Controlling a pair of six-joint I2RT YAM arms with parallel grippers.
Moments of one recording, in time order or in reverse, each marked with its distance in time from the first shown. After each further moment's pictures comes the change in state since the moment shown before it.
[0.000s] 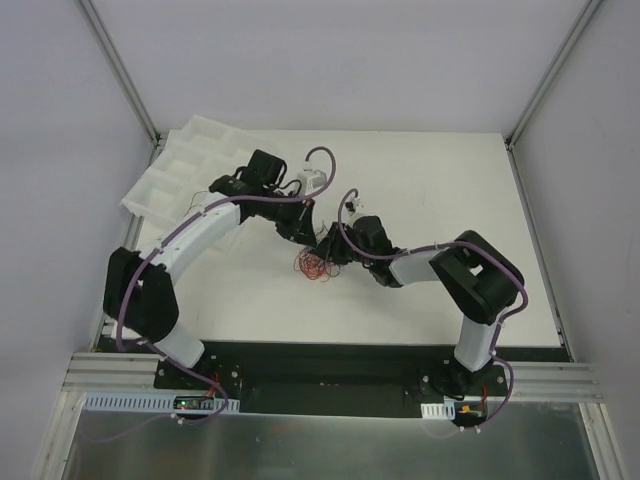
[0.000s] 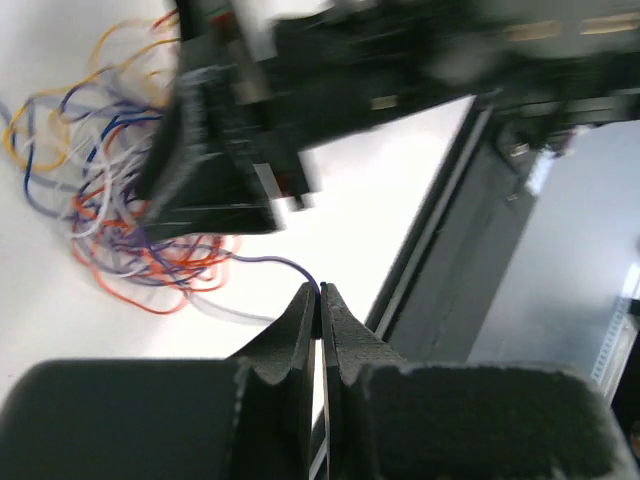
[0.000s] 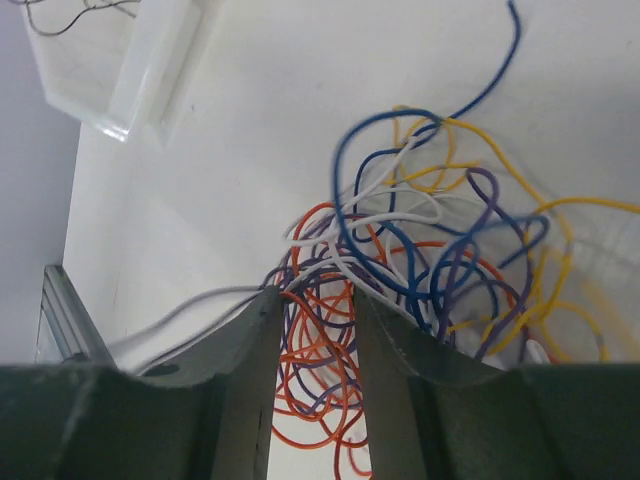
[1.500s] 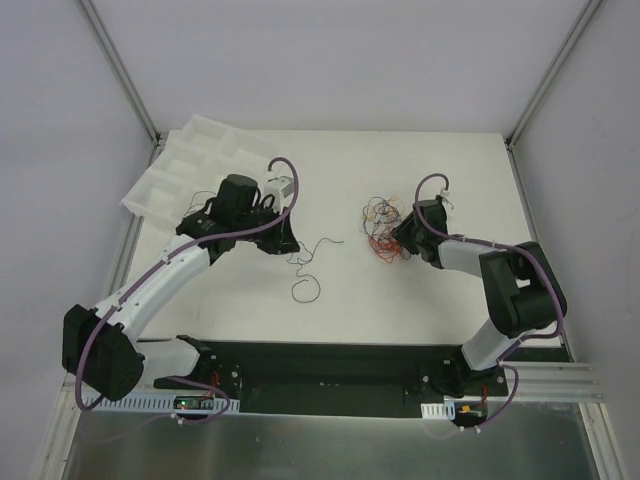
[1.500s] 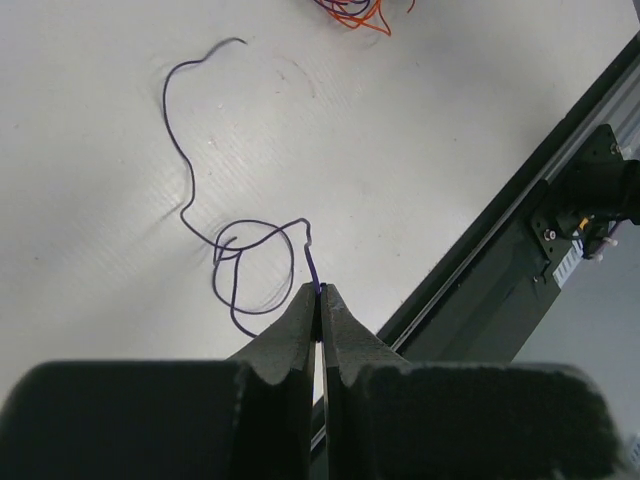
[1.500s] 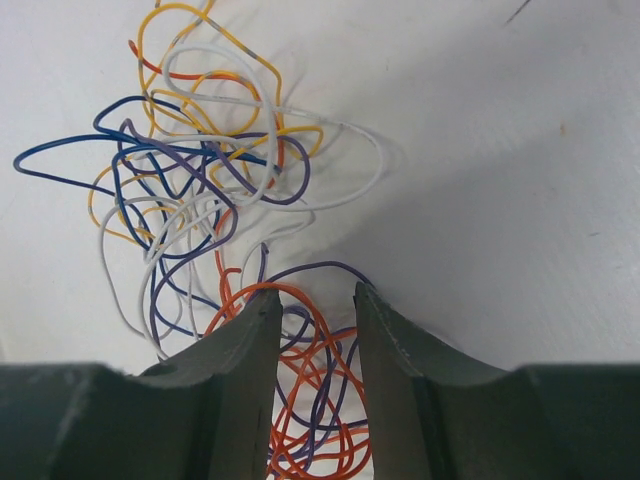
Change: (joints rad) left arm -0.001 -0.418 -0.293 0.176 -0.244 -0.285; right arm -0.409 -0.179 -0.029 -0.470 0.333 0.167
